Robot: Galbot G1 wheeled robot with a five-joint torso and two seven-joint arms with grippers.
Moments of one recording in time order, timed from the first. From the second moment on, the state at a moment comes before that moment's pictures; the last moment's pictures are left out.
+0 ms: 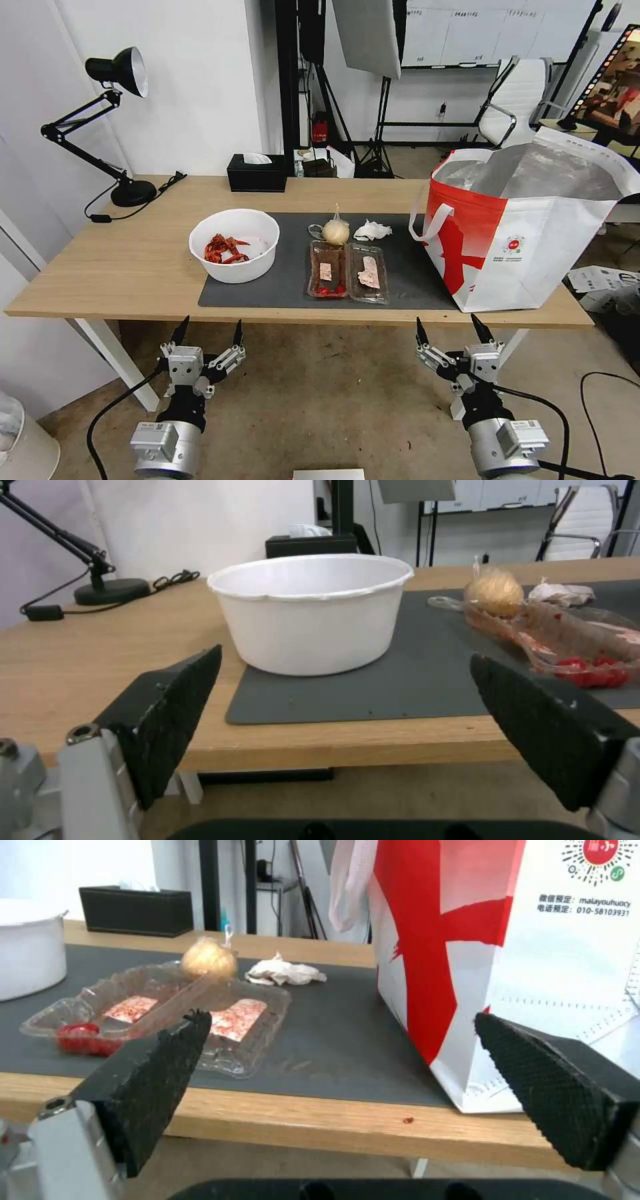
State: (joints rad) left arm 1.80 -1.50 -0.55 -2.30 0.00 0.00 0.00; right arm -1.80 1.50 0.55 2.30 0.00 0.00 0.00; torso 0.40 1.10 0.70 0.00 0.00
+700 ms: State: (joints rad) left arm 1.72 -1.52 -0.50 -2.40 -0.11 0.06 -0.17; right arm -1.71 1.36 0.54 2.30 0.12 -0.06 0.01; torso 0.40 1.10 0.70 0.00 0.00
